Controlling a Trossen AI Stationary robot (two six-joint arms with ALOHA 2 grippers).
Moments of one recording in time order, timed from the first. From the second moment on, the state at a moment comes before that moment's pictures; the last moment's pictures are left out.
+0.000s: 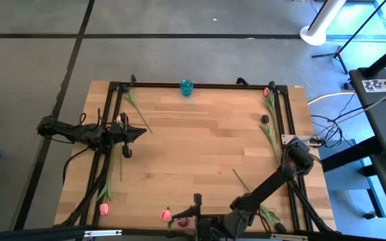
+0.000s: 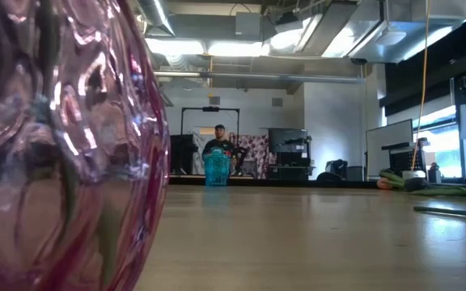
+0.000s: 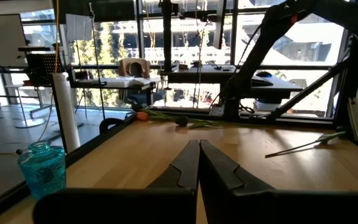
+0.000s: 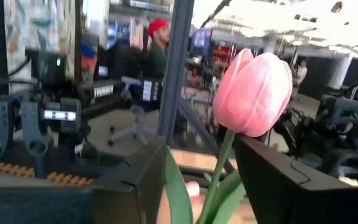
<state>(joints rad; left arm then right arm) -0.24 0.01 0.01 0.06 -0.51 0.03 0.73 2.14 1.67 0.60 0.67 -0.21</state>
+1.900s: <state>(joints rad) -0.24 0.01 0.01 0.06 -0.51 0.03 -0.25 1.56 0.97 -1.17 0.50 0.86</state>
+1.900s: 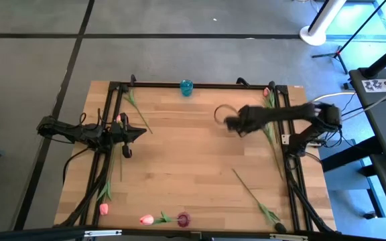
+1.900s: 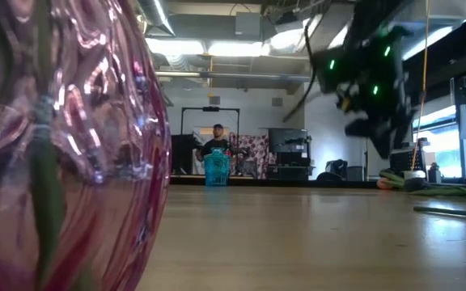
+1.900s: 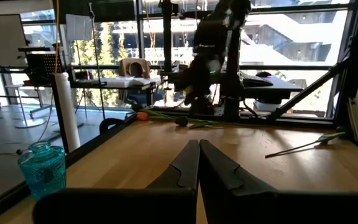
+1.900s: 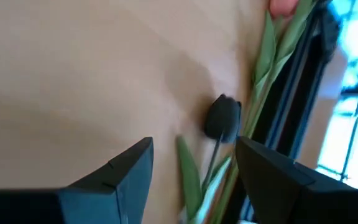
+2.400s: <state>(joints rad) -0.24 0.01 0.01 0.06 -0.51 0.03 -0.90 1.61 0.97 -0.83 0.44 0.53</state>
